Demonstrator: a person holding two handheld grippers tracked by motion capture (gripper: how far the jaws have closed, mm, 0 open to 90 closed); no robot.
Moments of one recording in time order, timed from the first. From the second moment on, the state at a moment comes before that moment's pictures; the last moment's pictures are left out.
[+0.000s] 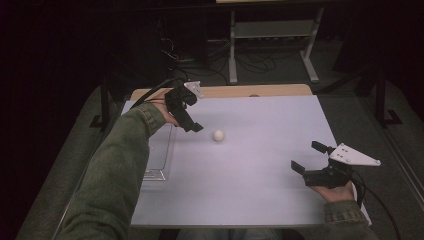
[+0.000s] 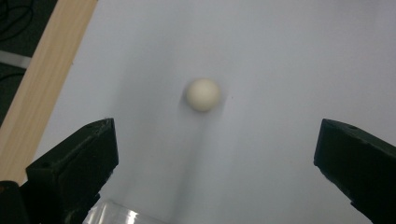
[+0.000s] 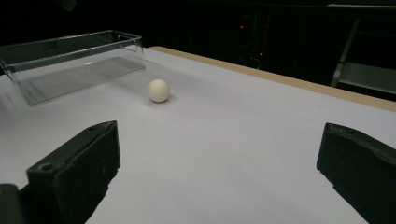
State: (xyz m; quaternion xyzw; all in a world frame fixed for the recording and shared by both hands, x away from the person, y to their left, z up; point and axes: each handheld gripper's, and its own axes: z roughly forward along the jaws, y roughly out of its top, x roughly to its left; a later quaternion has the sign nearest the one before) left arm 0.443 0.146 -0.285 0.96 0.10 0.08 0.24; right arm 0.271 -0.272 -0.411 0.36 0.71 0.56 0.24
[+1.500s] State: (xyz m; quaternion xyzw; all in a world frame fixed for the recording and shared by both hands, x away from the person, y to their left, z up) left arm 0.475 0.119 -0.336 0.98 0.08 0.00 0.20; right arm 0.271 -0.270 -0.411 0.35 0.71 0.55 0.24
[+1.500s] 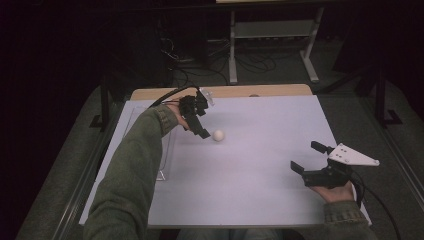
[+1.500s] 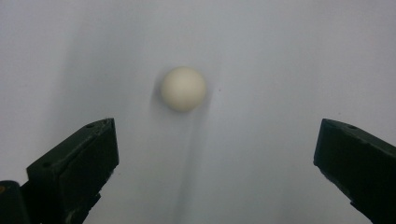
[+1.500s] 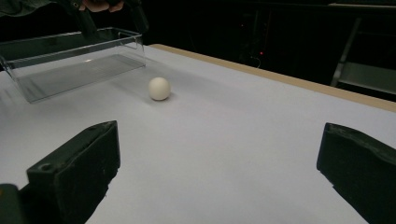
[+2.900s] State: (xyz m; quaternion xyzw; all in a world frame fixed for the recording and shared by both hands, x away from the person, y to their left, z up) left arm 0.483 0.096 -0.368 0.98 0.07 -0.01 0.19; right arm 0.273 -0.265 -0.413 0.35 0.73 0.54 0.23
